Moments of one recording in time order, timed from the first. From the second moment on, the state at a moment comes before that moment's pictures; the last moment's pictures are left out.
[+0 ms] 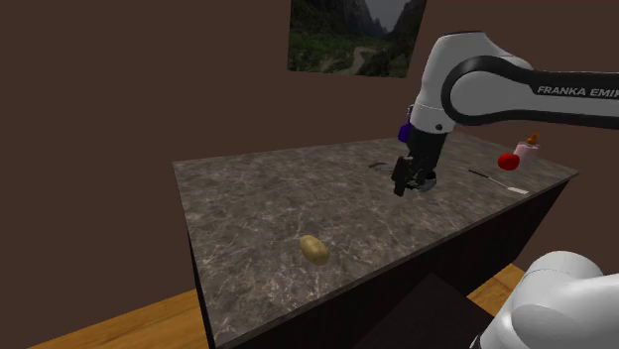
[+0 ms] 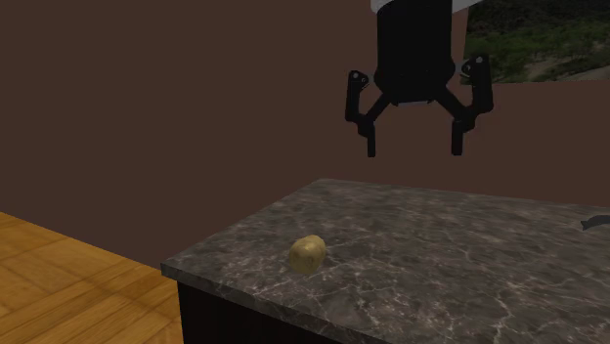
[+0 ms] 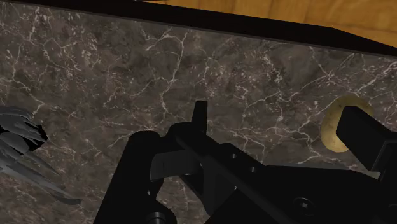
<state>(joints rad) -0.02 -0.78 0.07 -2.45 -0.02 1.69 0.07</state>
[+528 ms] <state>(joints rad) 0.02 -0.65 0.14 -2.49 0.02 1.87 0.13</state>
